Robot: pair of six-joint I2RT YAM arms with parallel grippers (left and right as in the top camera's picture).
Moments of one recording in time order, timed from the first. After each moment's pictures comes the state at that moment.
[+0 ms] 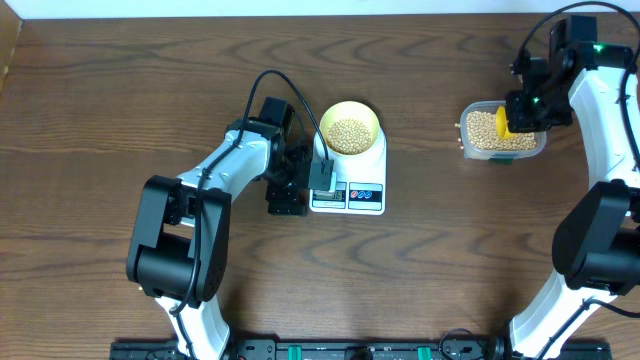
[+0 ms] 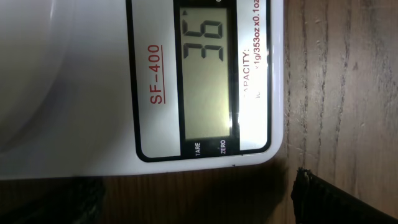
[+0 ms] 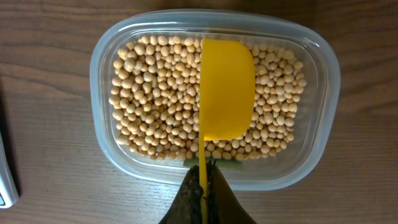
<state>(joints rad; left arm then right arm) -0.28 1.94 1.20 -0.77 0.36 1.40 -0.13 1.98 1.75 -1.17 -0.10 -0.19</state>
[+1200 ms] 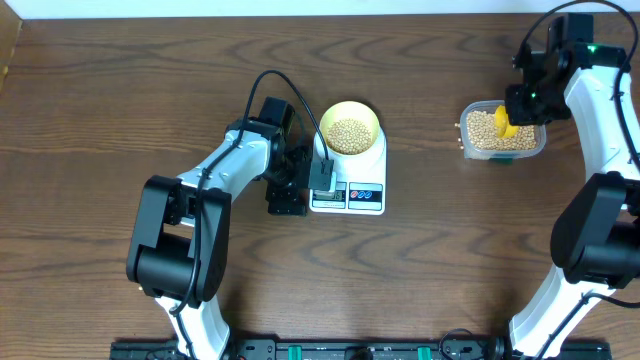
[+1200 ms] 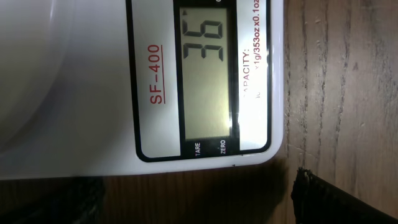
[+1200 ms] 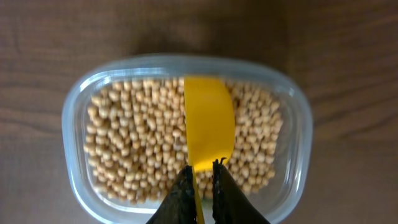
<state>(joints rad) -0.28 1.94 1.20 -0.77 0.36 1.40 -0.13 2.01 1.75 -1.06 -0.05 -0.16</state>
